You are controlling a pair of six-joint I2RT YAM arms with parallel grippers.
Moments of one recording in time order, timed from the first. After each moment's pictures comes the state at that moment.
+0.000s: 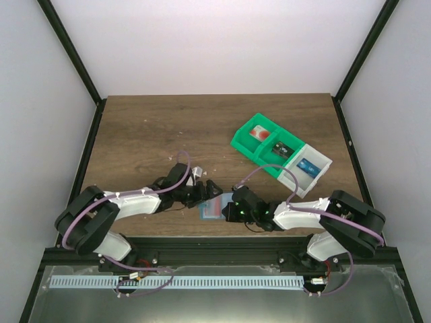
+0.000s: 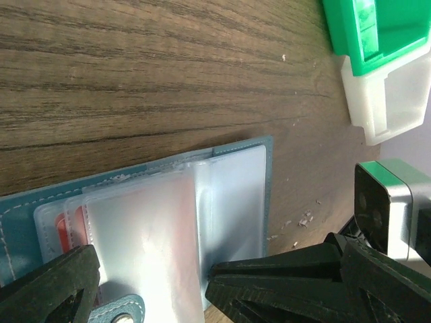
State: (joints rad) left arm -0.71 1.47 0.55 0.18 0.44 -0.98; right arm 0.99 1.42 0.44 0.17 -0.05 0.96
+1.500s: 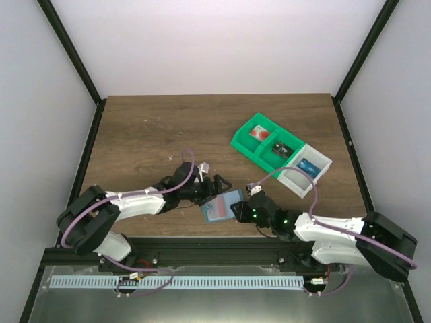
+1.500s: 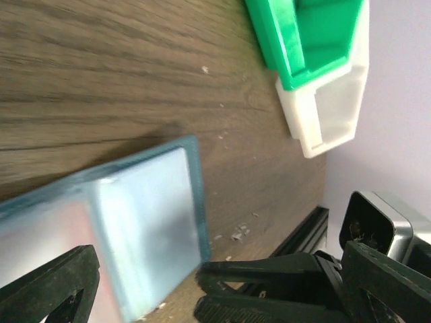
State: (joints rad) left arm -0.81 1.51 0.62 0.30 0.40 -1.15; right arm 0.99 1.10 0.28 0.19 0.08 0.92
